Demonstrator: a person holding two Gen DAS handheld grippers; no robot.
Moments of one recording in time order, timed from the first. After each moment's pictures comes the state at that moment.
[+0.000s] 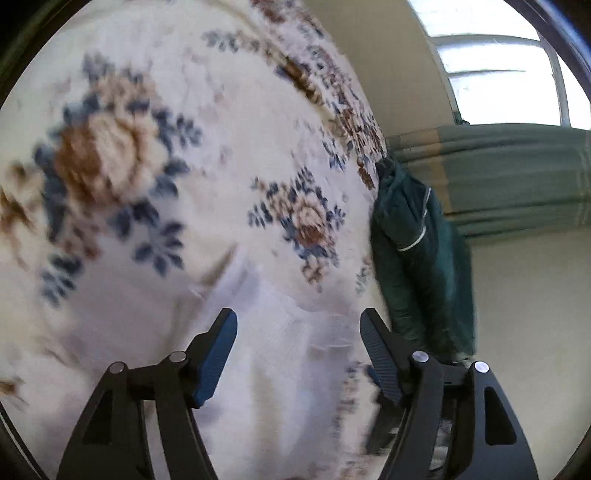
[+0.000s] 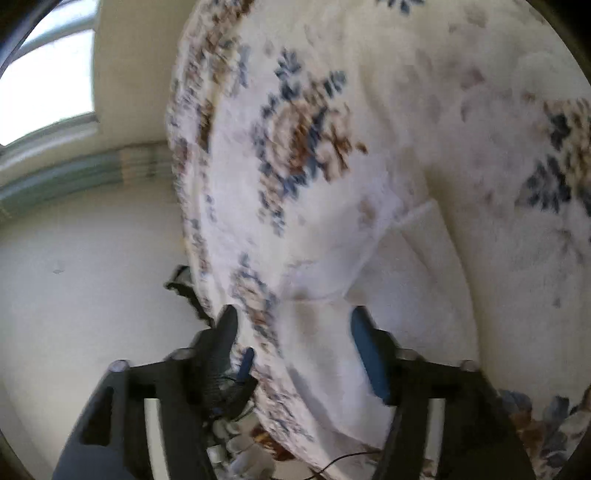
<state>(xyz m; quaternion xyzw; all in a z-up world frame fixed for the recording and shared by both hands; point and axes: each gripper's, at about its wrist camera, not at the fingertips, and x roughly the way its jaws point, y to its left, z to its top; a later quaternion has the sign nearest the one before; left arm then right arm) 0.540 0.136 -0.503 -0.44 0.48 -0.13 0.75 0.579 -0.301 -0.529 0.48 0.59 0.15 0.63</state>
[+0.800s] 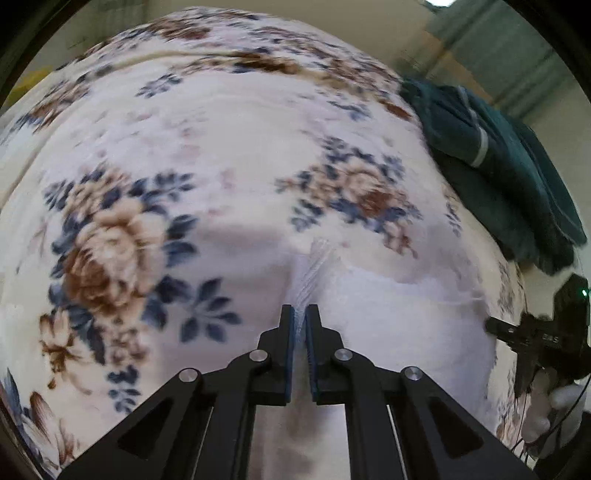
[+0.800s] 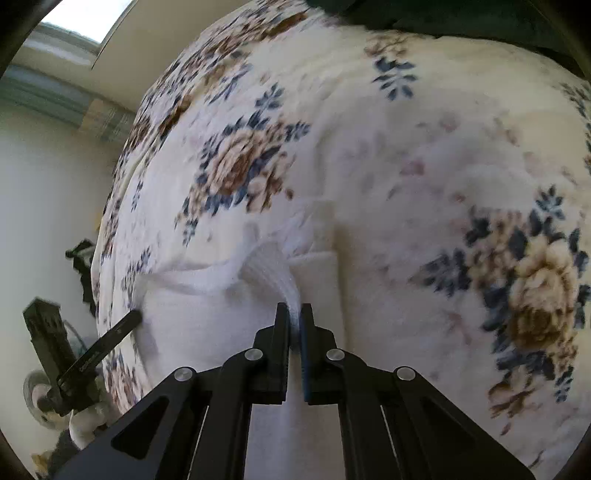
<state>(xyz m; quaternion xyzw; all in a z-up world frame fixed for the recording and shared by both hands) 0.583 0.100 -0.525 -0.17 0.54 -0.10 0.82 0.571 -0.302 -0.532 0.25 0.59 0.07 0.76</state>
